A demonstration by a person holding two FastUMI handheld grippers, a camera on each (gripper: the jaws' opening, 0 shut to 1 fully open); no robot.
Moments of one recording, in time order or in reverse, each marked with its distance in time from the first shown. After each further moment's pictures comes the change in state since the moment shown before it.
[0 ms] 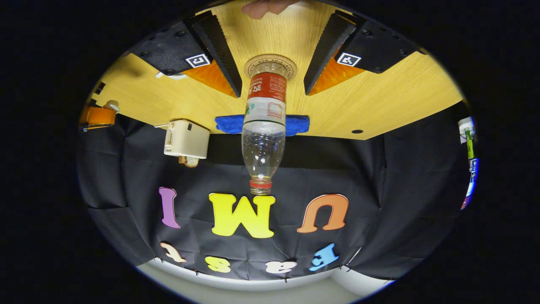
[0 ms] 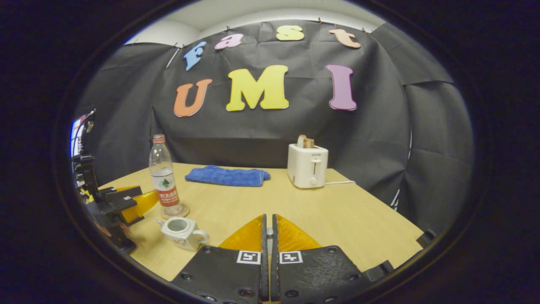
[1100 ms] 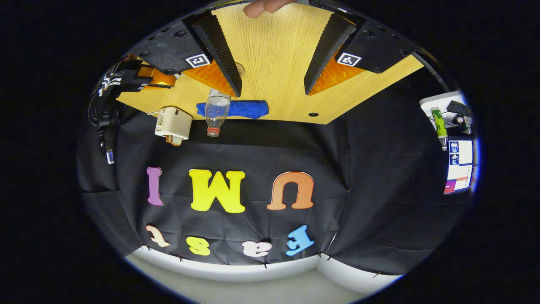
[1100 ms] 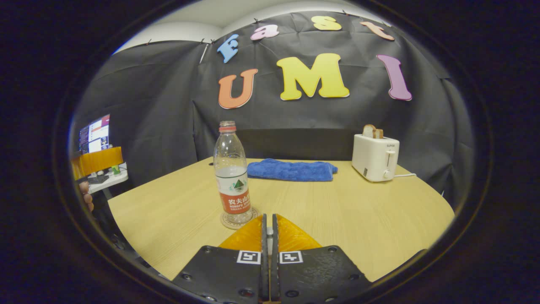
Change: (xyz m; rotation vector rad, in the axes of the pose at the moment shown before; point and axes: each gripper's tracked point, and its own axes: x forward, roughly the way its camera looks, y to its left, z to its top) left arm -0.111 0.093 0.089 -0.010 -0.039 0.076; right arm 0.032 0.150 -0.012 -0.013 0.073 0.260
